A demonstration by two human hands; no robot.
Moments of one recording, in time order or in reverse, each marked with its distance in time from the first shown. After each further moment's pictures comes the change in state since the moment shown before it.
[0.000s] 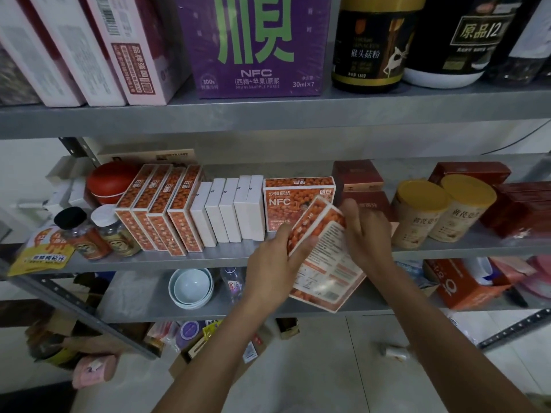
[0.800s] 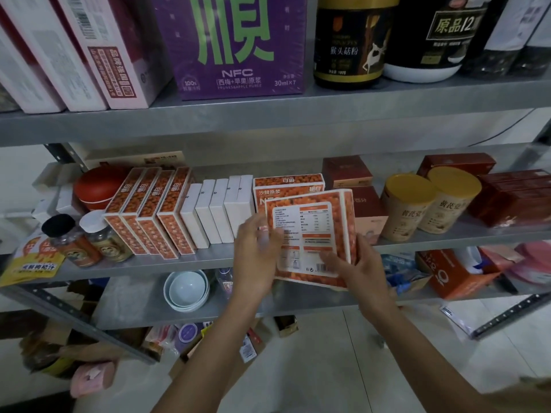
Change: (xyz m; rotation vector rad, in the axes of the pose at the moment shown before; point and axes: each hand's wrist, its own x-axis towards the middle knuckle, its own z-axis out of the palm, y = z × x) left_hand 0.002 0.009 0.000 -0.382 0.176 -0.281; right_hand -0.066 0.002 -0.004 0.541 -0.072 0.567
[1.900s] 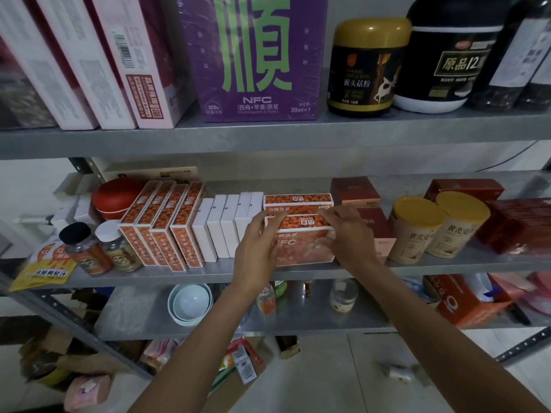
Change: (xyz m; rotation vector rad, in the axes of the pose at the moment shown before) left_hand 0.058 -0.045 -0.008 0.588 0.004 0.531; right_hand 0.096 -0.018 0.016 -1.065 -0.018 -0.582
